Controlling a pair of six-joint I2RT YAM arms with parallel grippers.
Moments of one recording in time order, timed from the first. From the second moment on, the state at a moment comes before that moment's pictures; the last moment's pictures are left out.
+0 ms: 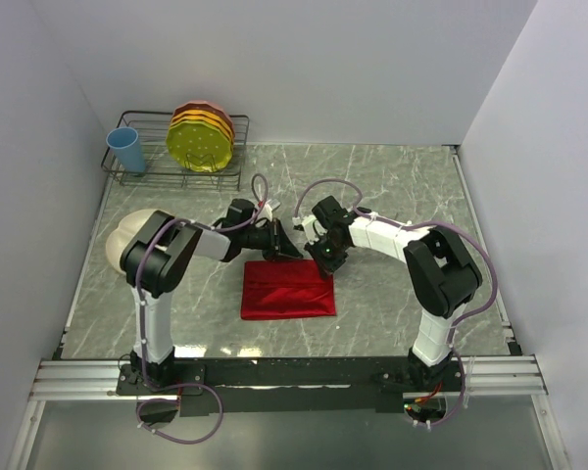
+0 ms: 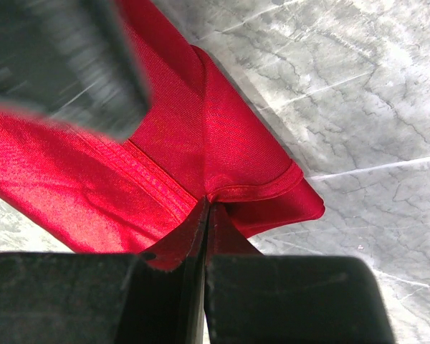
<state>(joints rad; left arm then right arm) -0.47 1.99 0.94 0.48 0.90 -0.89 0.58 1.81 1.15 -0.63 -0.26 -0.15</state>
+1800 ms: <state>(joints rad) -0.56 2.16 1.09 0.42 0.83 -0.92 0.39 1.91 1.12 -0.60 -0.66 0.16</state>
